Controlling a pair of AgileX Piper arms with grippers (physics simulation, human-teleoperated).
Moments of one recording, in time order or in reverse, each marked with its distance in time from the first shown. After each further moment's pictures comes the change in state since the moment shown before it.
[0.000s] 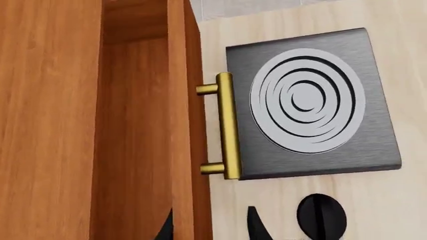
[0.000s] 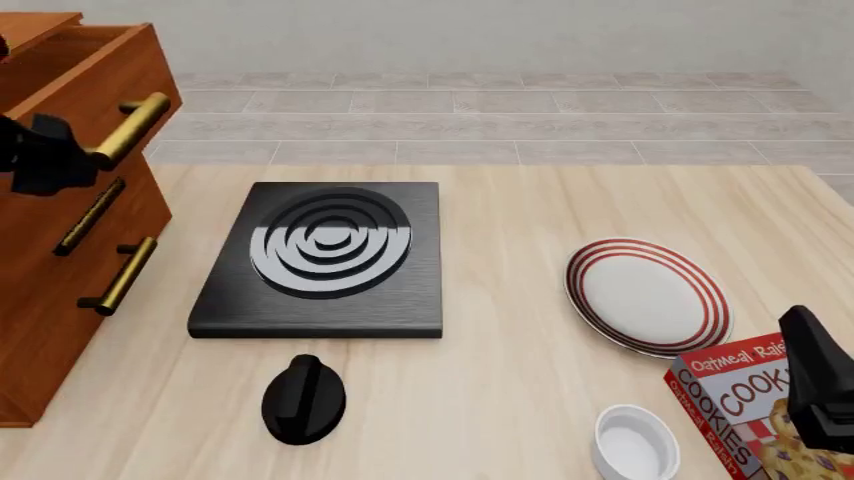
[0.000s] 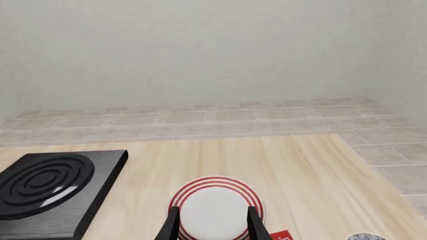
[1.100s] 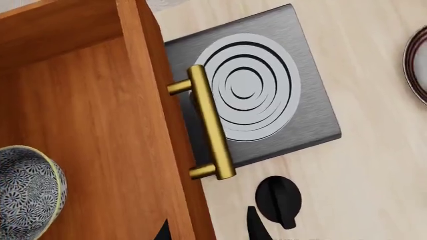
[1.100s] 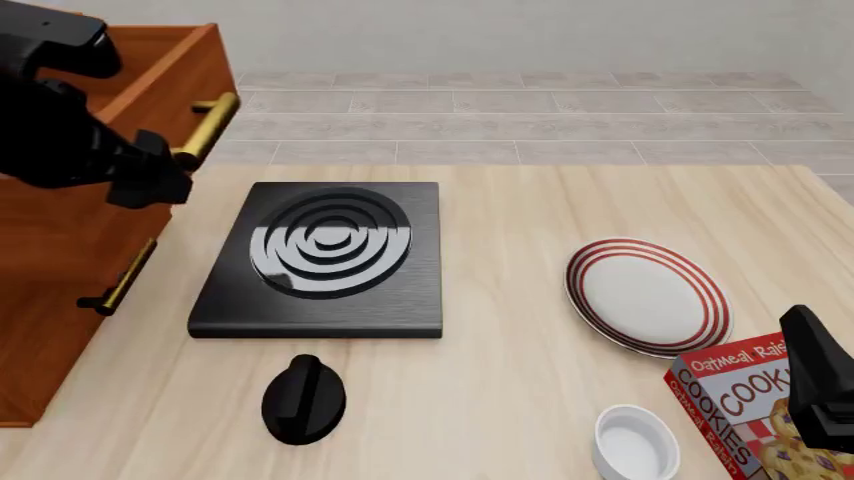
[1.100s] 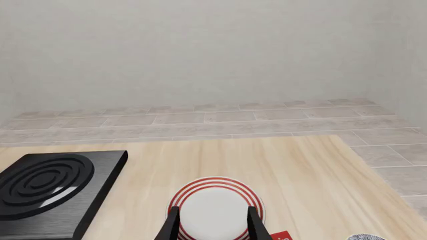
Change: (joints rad) left arm -0.237 0.074 -0.035 0.047 -0.051; right arm 0.000 0.000 -0.001 -0.001 -0.002
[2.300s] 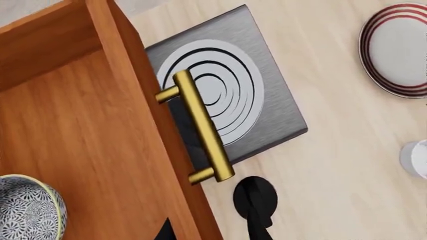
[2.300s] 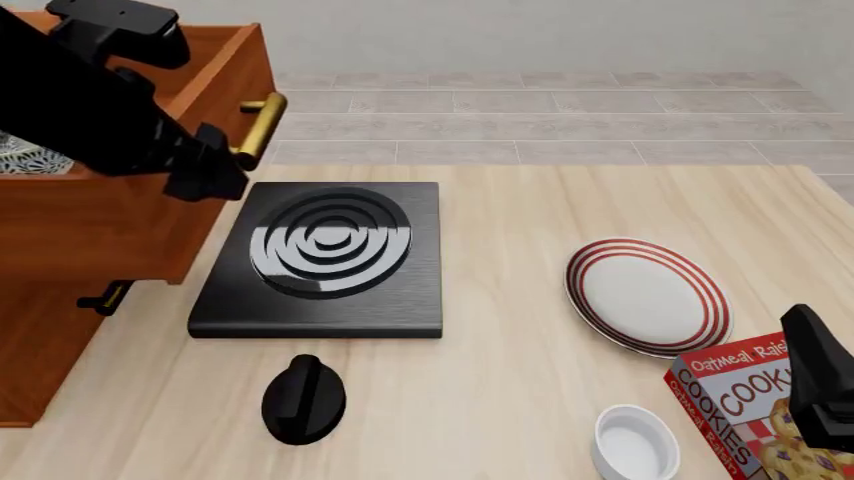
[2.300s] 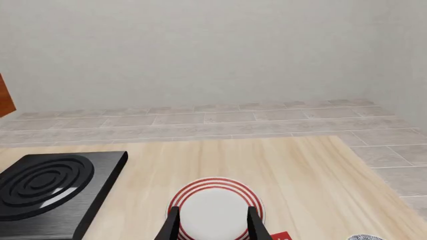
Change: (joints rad) left arm -0.139 0.080 -0.086 0.034 -0.013; right arm -0.001 0.000 -0.002 0.000 0.000
